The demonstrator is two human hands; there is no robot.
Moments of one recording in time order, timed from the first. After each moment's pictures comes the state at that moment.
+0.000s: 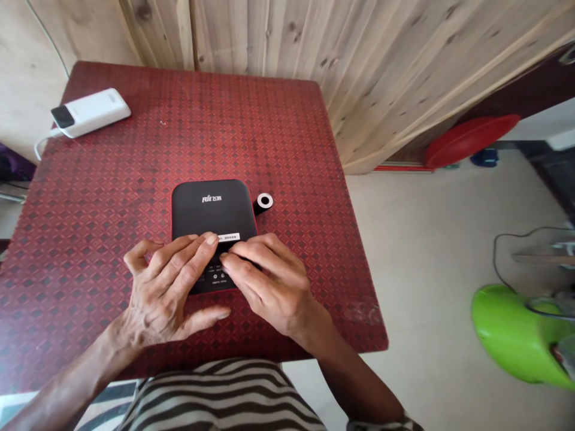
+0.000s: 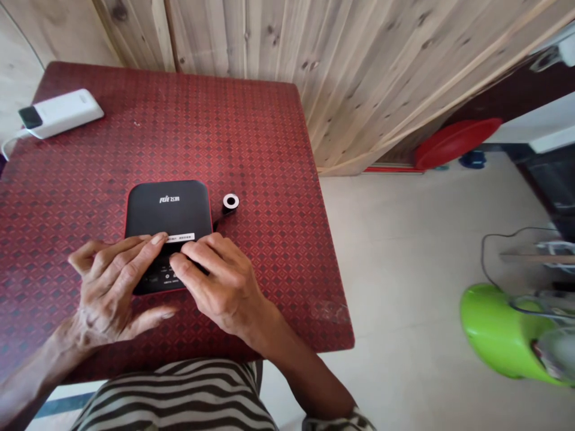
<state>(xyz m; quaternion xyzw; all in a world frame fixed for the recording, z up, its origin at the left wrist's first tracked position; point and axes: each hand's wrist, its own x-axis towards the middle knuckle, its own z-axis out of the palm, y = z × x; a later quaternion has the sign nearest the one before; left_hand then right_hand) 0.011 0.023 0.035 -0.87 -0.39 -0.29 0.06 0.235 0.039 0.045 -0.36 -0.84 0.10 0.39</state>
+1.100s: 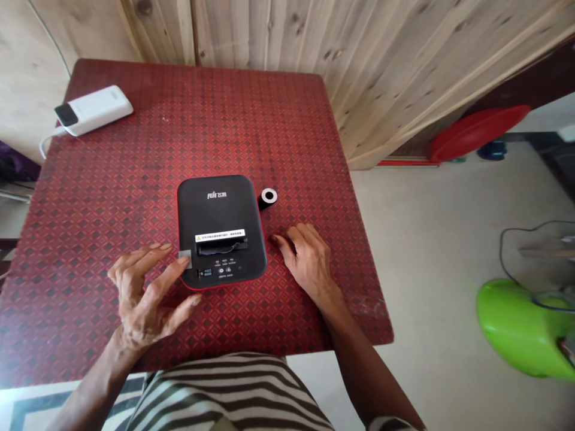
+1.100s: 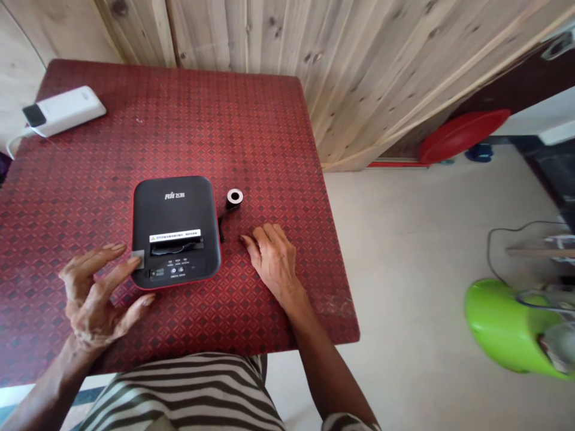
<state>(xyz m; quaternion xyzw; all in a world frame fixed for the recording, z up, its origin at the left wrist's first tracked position) -0.020 -0.004 0.006 -0.80 -0.47 -0.36 0.06 0.298 0.047 -0.037 -0.57 -0.79 0.01 0.24</state>
